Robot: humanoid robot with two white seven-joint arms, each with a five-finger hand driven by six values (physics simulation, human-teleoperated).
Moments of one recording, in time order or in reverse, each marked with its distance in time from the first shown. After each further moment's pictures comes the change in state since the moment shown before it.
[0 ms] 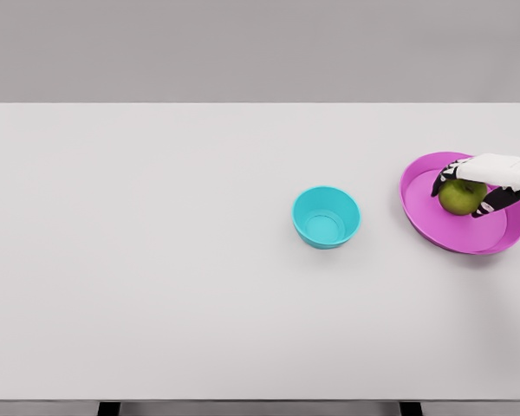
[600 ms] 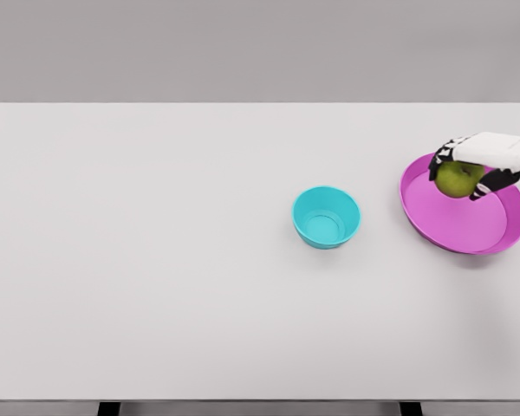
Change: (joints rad) left arm 0.000 0.000 0.000 0.000 0.000 0.000 0.000; right arm -0.041 -0.009 -0.011 -0.074 0.000 0.000 0.001
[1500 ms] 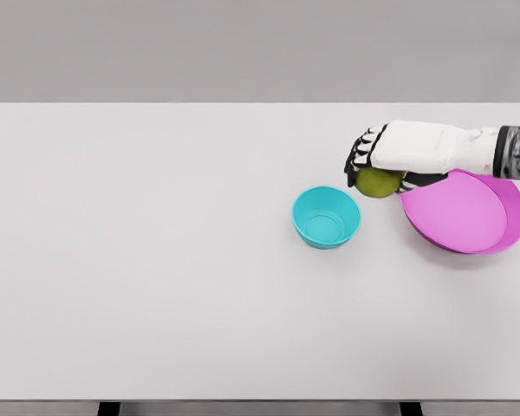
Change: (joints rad) left arm 0.000 0.000 0.000 0.000 0.000 0.000 0.000; right arm -0.006 0.023 0.010 -0.447 -0.002 -0.001 0.001
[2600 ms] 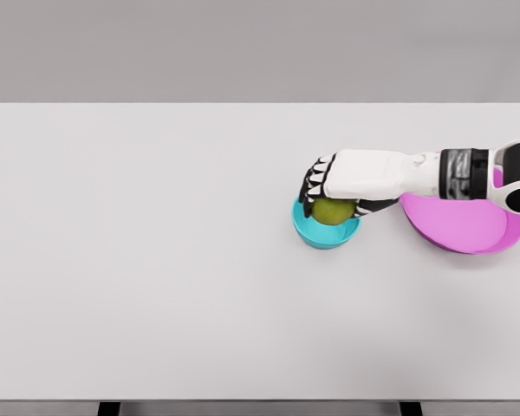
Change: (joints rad) left arm 0.000 0.000 0.000 0.000 0.000 0.000 0.000; right arm -0.002 0.100 0.089 -0.024 0.012 0.001 0.000
